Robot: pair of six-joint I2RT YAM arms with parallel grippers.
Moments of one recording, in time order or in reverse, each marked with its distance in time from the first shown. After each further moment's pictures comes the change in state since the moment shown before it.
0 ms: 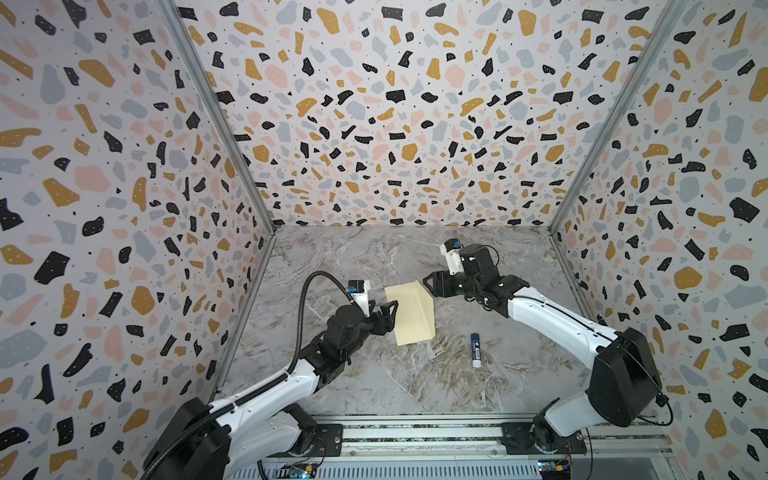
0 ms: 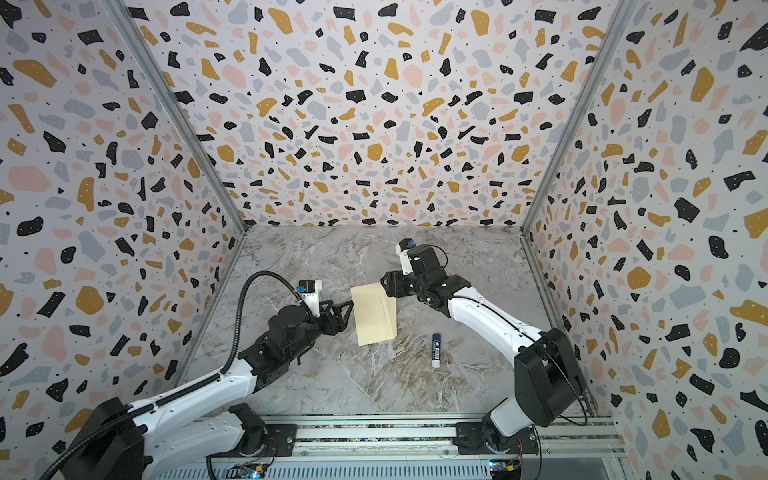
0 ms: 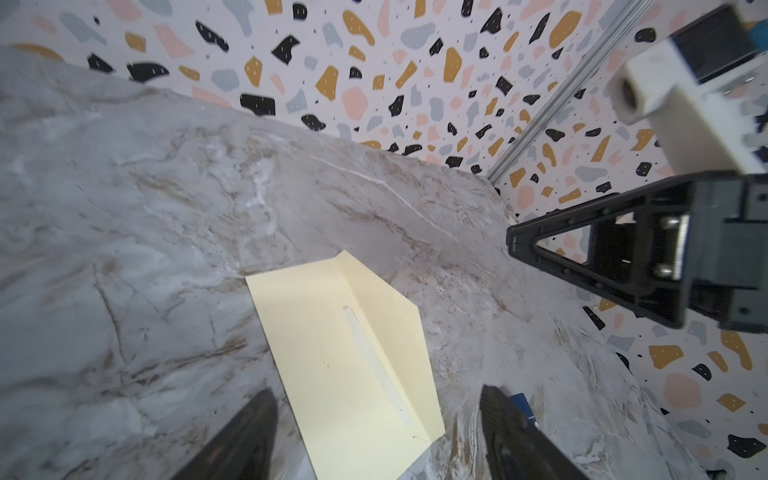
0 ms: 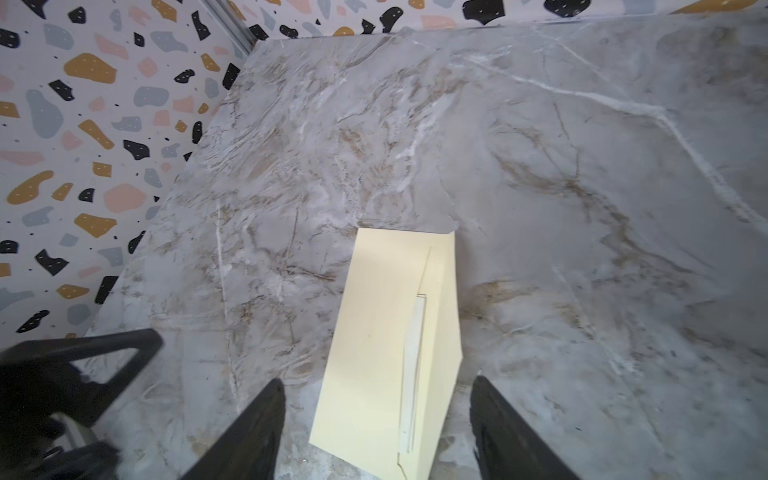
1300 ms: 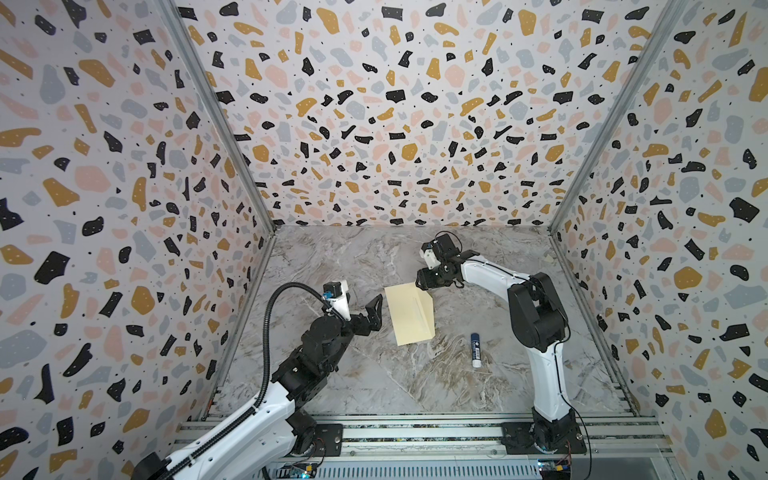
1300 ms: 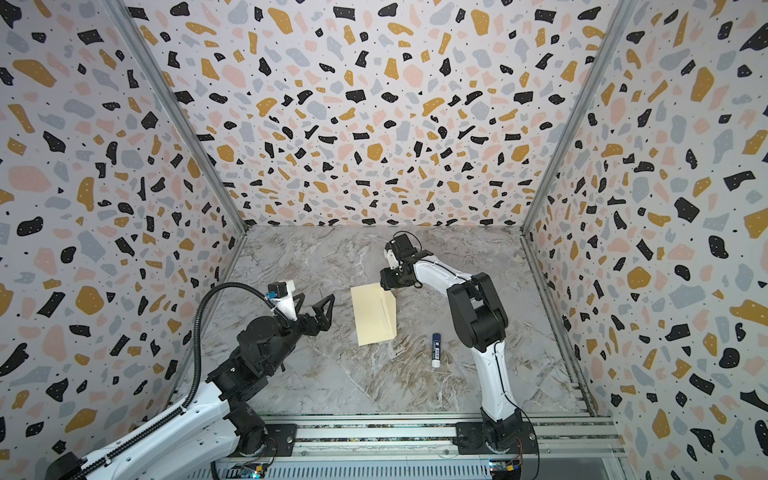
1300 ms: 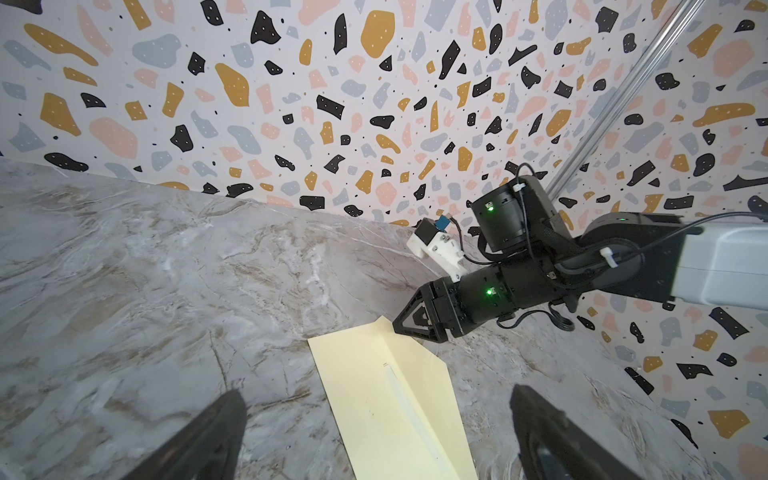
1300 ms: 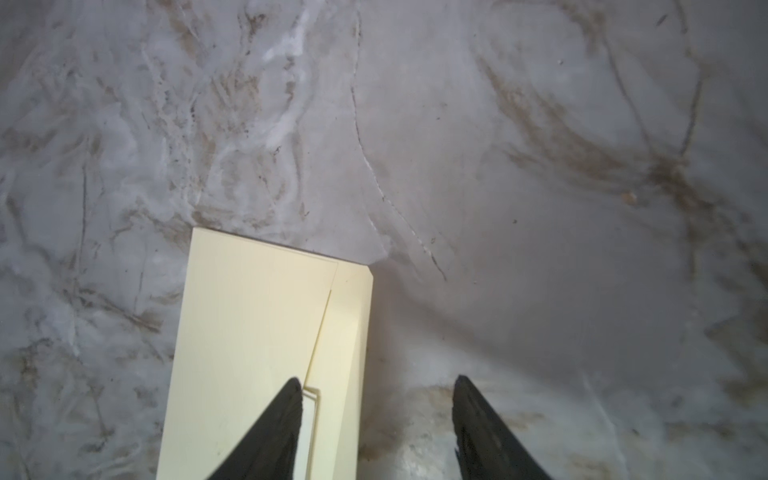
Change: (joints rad) left arm 0.001 -0.251 -0.025 -0.103 -0.160 0.090; right arm -0.050 0.681 0.533 -0.233 -0.051 -0.143
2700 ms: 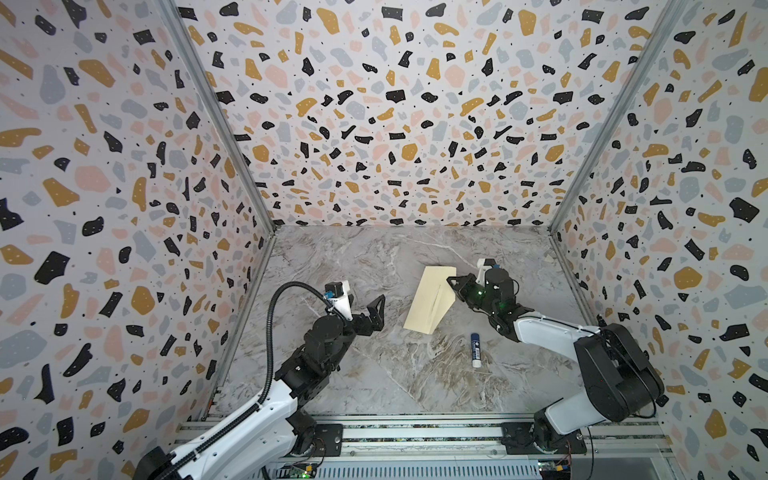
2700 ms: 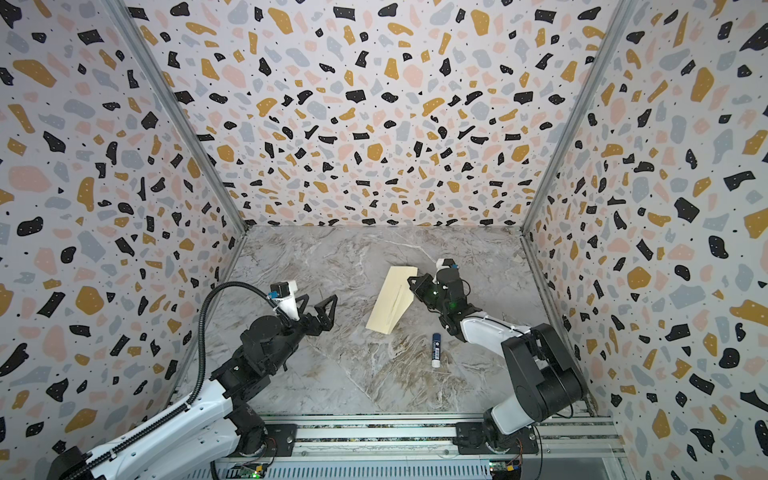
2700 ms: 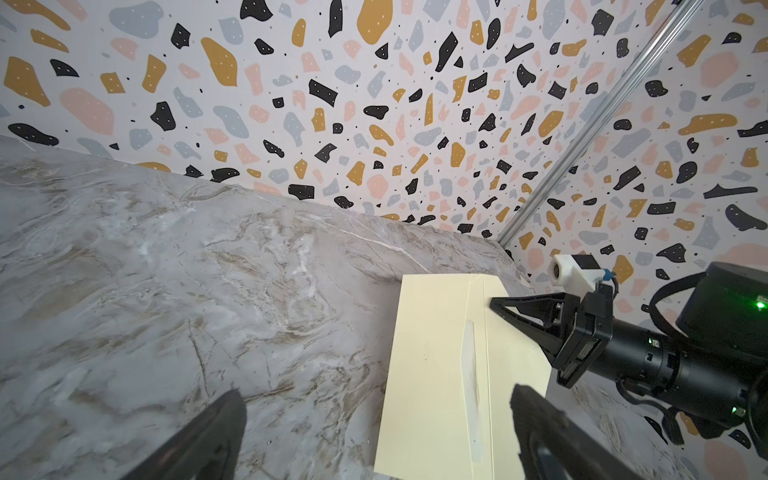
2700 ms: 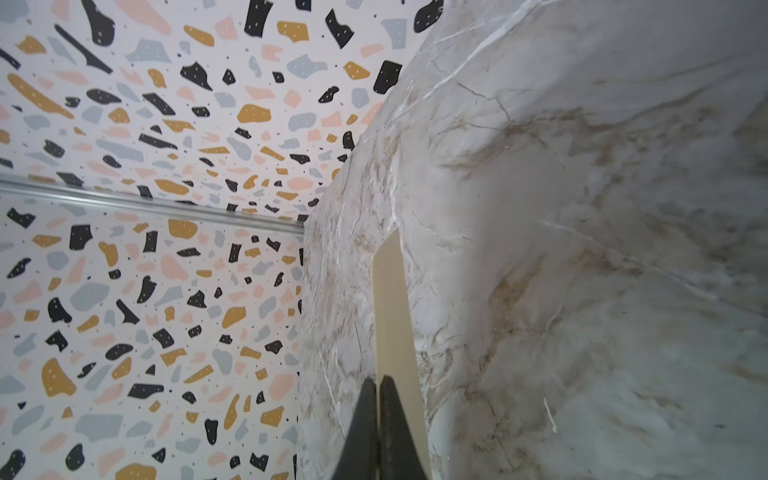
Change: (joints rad) left arm 0.005 0.032 -0.009 0.038 0.034 -0.053; right arm -0.076 -0.677 -1.001 1.027 0.027 0.964
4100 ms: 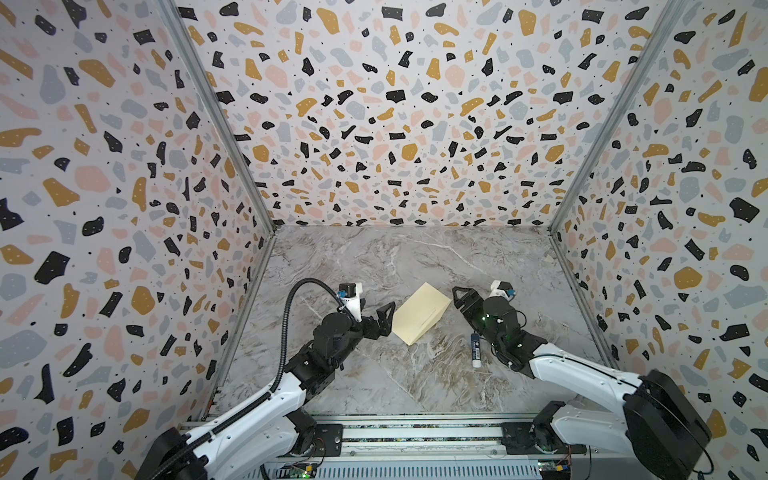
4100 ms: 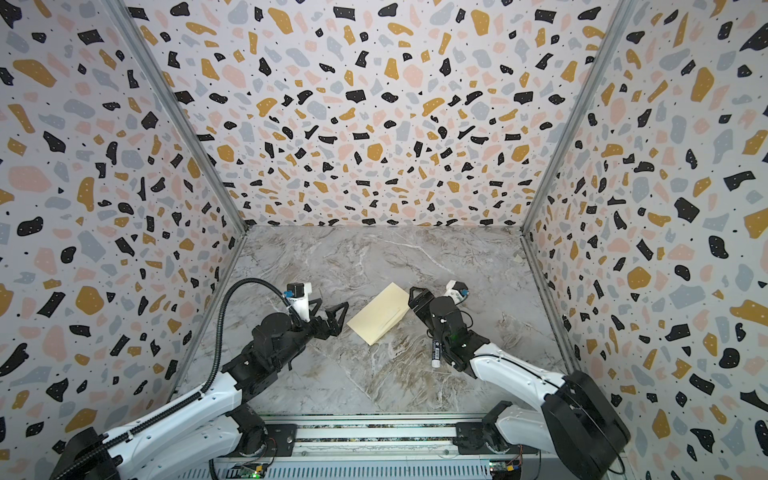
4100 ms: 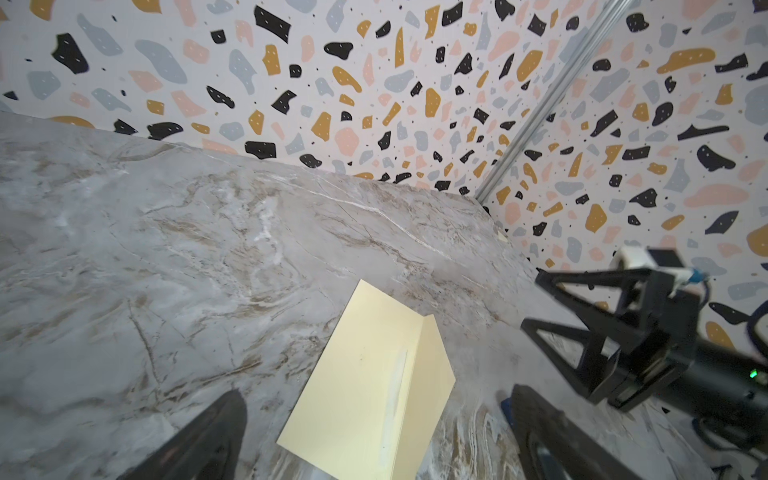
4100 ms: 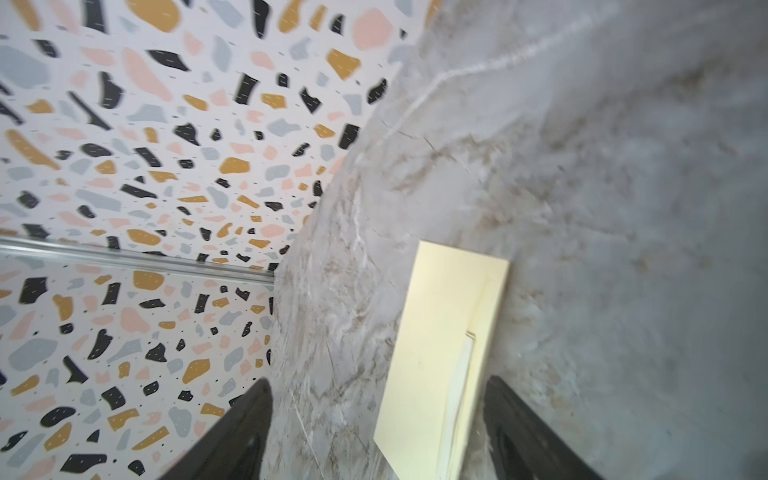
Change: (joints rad) left arm -0.003 0.126 0.000 0.042 0.160 0.033; right arm 0.190 -0.372 -0.126 -0.247 0.434 -0.106
